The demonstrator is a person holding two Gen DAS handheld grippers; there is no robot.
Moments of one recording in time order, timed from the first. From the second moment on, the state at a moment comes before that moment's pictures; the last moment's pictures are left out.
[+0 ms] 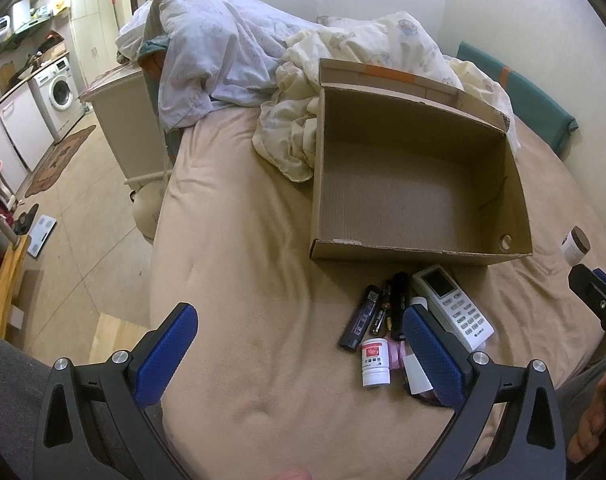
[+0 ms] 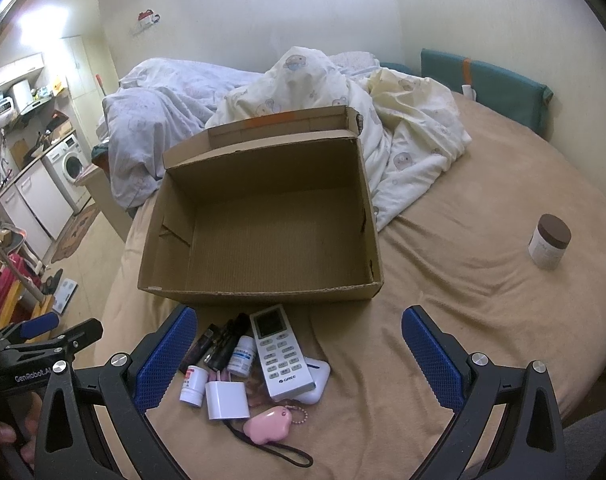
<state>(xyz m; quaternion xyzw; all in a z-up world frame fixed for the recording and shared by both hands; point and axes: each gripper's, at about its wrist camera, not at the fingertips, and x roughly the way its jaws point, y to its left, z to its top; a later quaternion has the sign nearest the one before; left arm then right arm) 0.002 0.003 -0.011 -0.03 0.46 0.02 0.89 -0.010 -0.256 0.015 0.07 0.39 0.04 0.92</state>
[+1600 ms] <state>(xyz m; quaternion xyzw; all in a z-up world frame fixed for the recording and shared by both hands) 0.088 -0.048 -0.099 0.07 0.63 -0.06 0.77 -0.002 -0.280 -0.006 0.14 0.45 0.04 0.88</state>
